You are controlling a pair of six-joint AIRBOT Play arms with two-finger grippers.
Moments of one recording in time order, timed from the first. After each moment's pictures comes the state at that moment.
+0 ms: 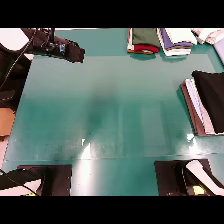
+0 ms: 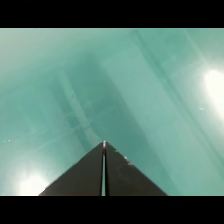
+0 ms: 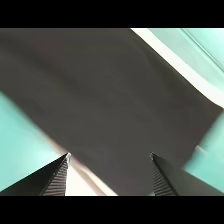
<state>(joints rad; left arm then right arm) -0.42 -1.33 1.71 1.38 -1.07 -1.48 -1.02 -0.95 1.22 -1.22 1.35 1.40</state>
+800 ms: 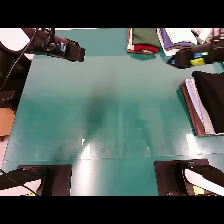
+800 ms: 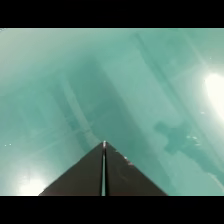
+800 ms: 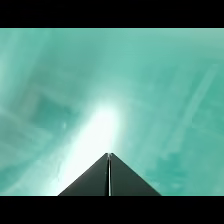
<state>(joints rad) -0.42 -1.33 1.71 1.38 -1.05 -1.48 0.11 -1.15 1.52 -1.18 1.28 1.41</state>
